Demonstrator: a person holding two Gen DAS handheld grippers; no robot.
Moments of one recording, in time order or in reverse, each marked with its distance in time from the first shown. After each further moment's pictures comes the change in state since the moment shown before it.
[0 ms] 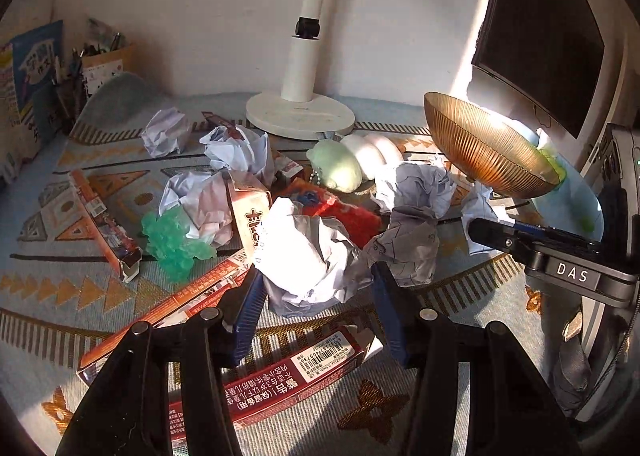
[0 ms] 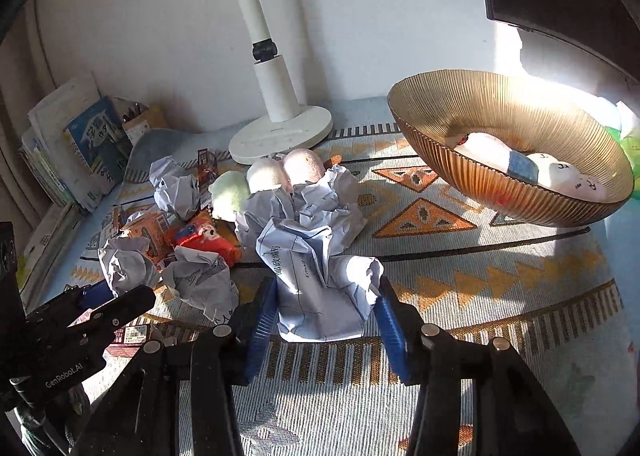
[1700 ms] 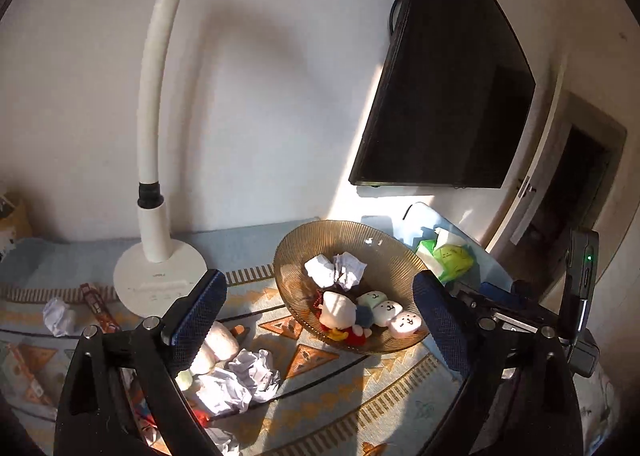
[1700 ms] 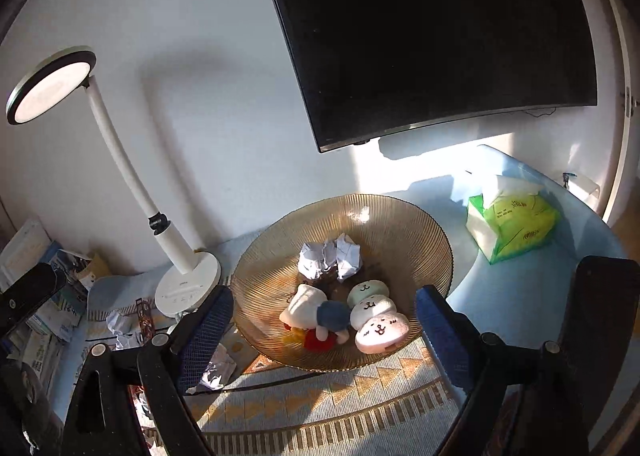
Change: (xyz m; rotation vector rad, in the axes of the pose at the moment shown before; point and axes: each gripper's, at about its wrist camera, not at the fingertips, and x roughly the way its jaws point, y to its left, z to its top) left arm -0.050 -0.128 0.166 0.077 -0.195 -0.250; right arm -0.117 -0.112 0.095 0.202 -0.234 -0.158
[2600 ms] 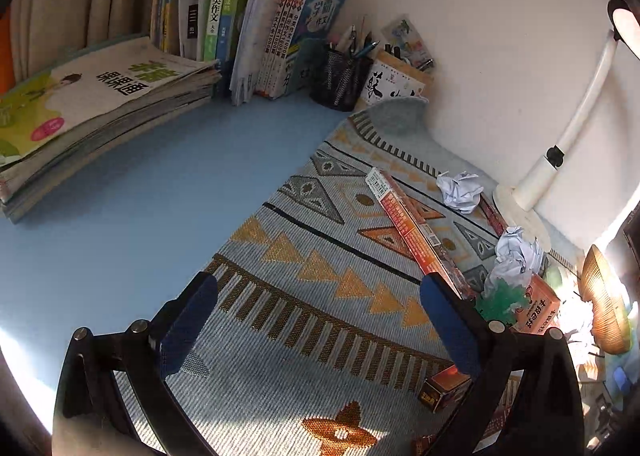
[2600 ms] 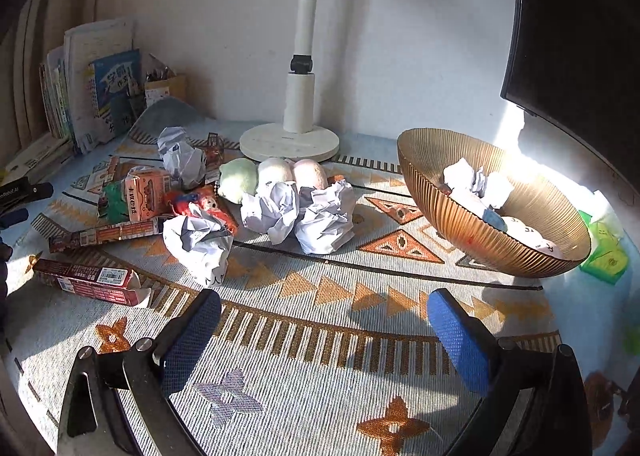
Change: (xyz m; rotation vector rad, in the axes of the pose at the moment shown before) left arm -0.143 0.280 -0.202 -0.537 0.010 0.711; right arm 0.056 0.115 -0.154 -0.452 0.108 0.076
